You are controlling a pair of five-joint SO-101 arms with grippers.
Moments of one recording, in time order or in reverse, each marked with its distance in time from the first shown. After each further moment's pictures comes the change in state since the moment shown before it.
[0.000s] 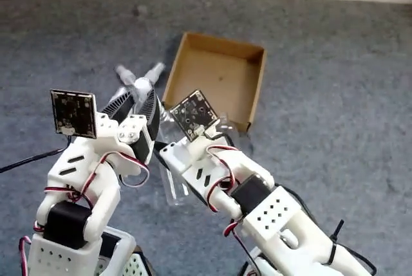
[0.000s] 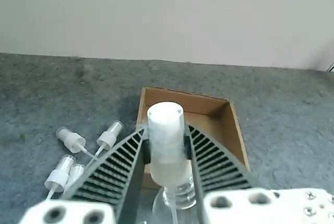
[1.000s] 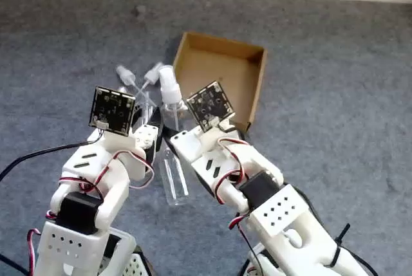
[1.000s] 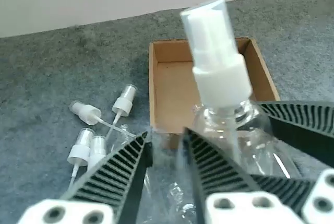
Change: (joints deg) left arm -0.4 0.7 4.9 1.6 -12.7; right arm 4.6 -0.2 -0.2 -0.4 -0.1
